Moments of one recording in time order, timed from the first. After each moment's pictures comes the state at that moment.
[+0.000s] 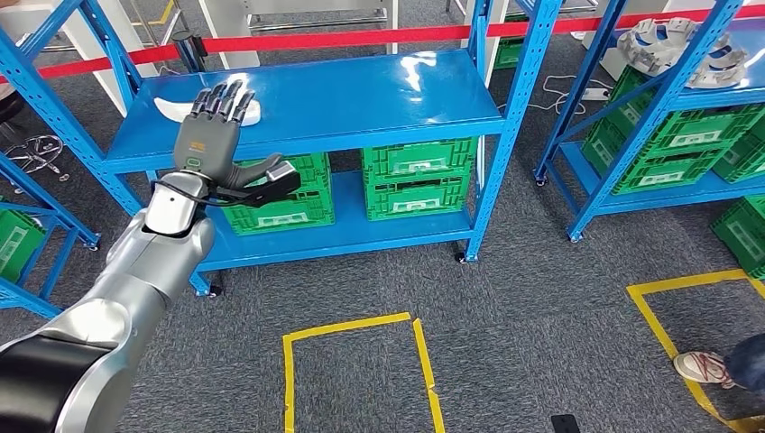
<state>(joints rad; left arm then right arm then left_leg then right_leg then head) -1.00 -0.07 -0.25 -0.46 -1.46 0.34 -0.02 -0.05 0.10 -0.76 -0.20 0.99 -0.04 -0.11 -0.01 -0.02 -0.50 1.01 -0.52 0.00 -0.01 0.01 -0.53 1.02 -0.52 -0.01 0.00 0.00</state>
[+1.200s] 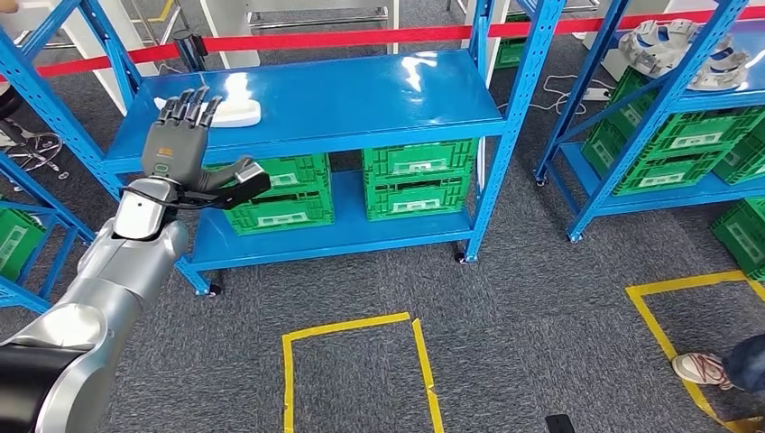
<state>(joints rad) -0.97 0.01 -0.19 -0.46 -1.41 0.34 -0.08 -0.06 0.11 -0.79 -0.20 1.06 -0.03 -0.11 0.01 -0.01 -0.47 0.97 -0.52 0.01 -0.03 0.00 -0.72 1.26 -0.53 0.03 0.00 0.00</state>
